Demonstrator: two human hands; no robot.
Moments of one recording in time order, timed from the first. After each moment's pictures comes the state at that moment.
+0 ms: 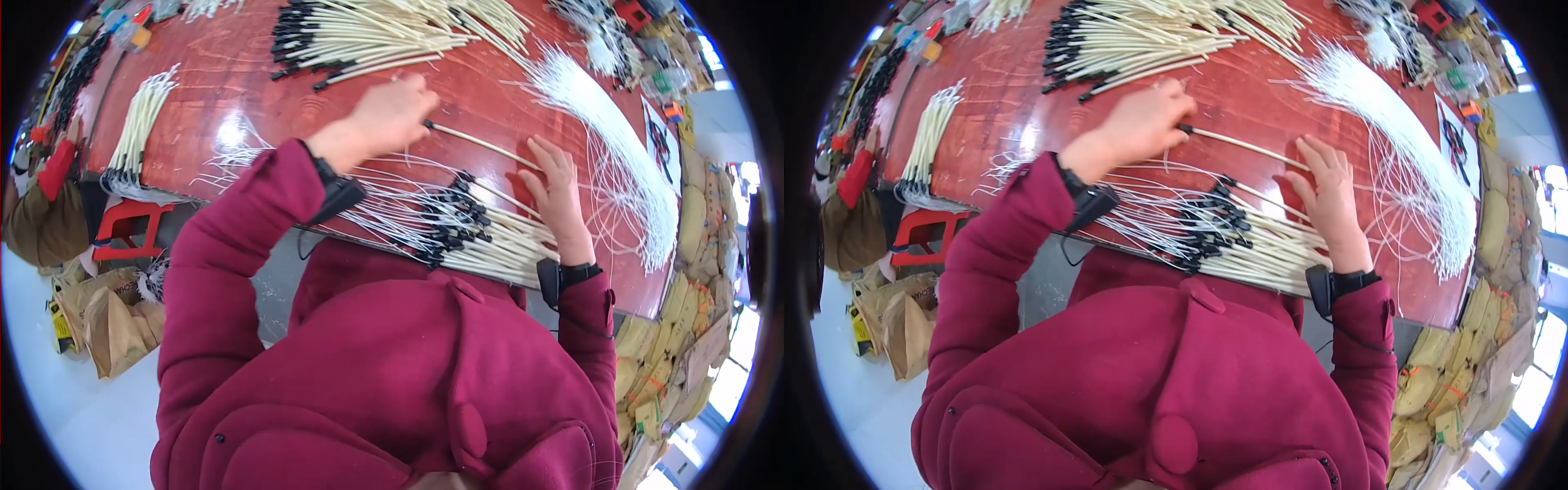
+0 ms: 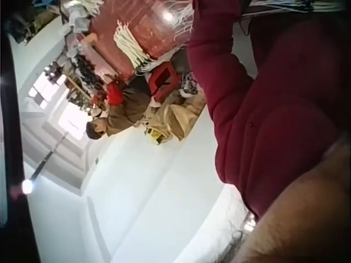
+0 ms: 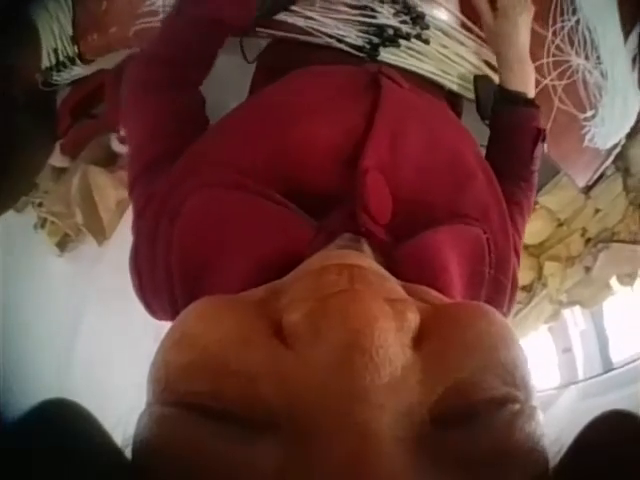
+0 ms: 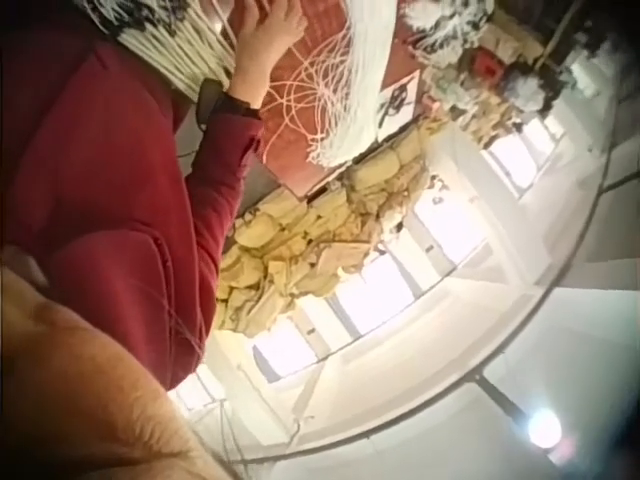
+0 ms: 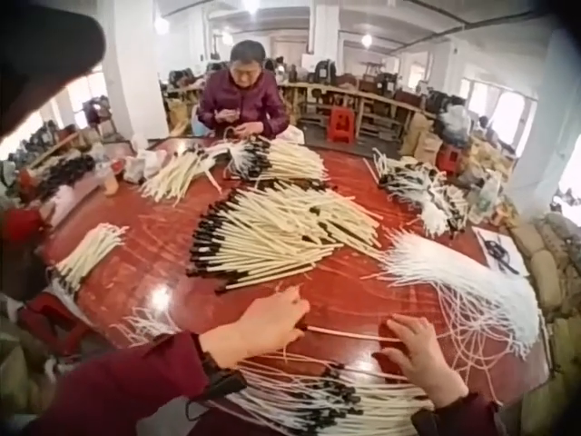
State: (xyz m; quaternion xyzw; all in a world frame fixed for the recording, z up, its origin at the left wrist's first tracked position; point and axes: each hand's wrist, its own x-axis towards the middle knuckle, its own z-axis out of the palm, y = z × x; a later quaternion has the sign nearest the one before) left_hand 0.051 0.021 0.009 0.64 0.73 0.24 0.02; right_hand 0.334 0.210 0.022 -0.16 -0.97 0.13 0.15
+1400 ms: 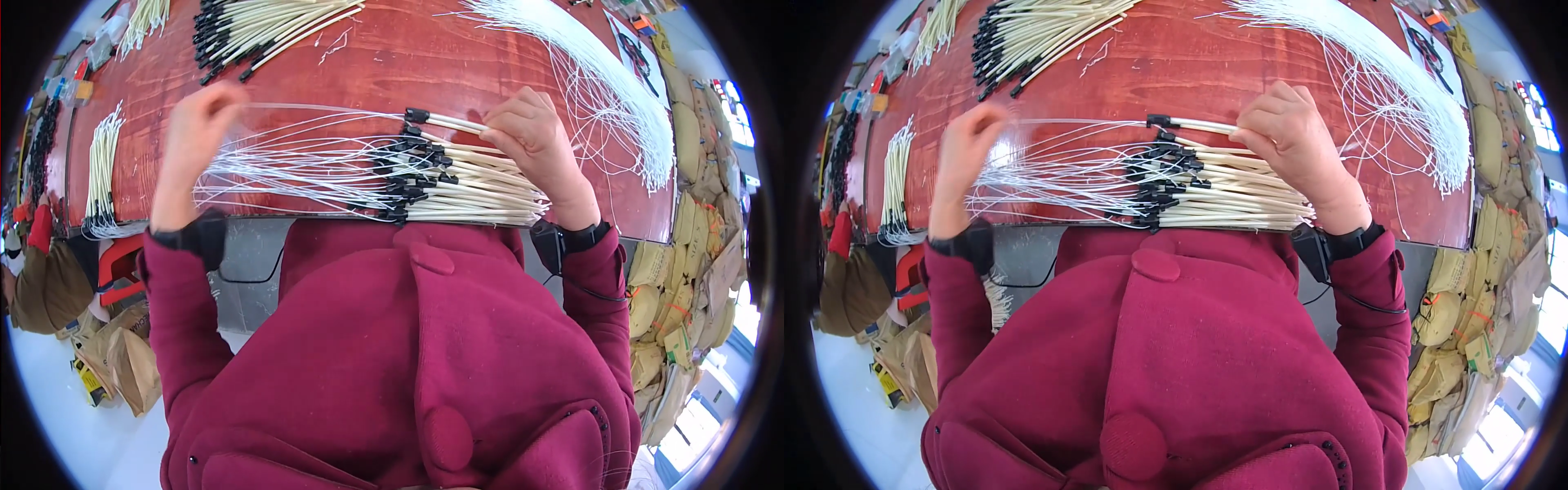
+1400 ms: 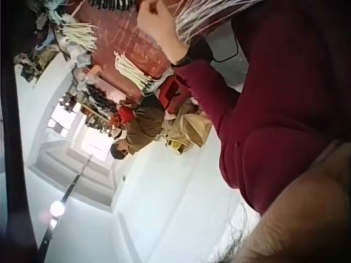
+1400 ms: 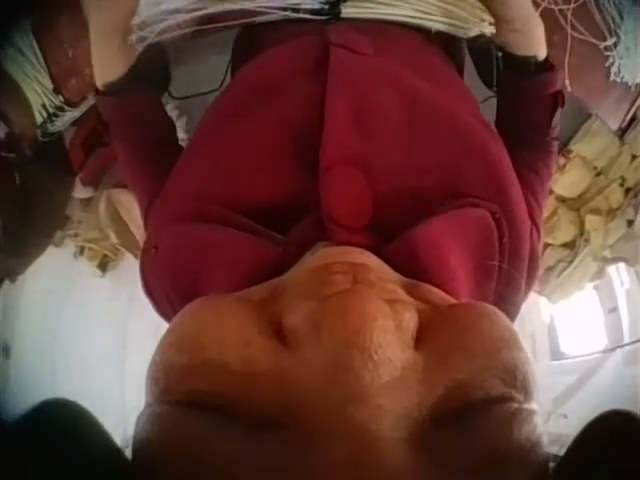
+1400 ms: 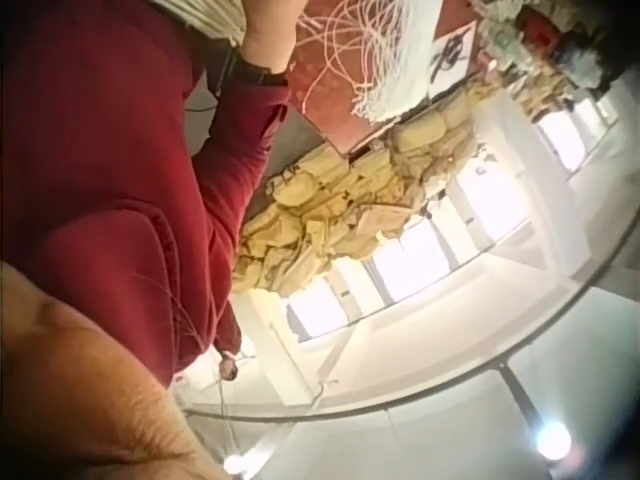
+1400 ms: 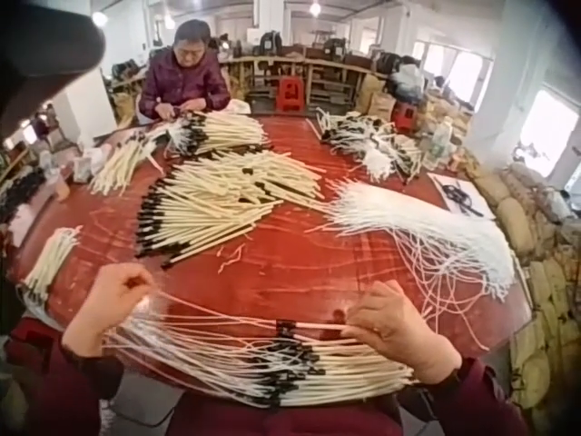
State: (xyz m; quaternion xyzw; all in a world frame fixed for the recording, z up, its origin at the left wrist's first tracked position) left_hand -0.010 -0.094 0.048 0.51 0.79 0.32 0.13; right_hand 0.353 0.188 0.056 -0.04 -0.97 0.18 0.16
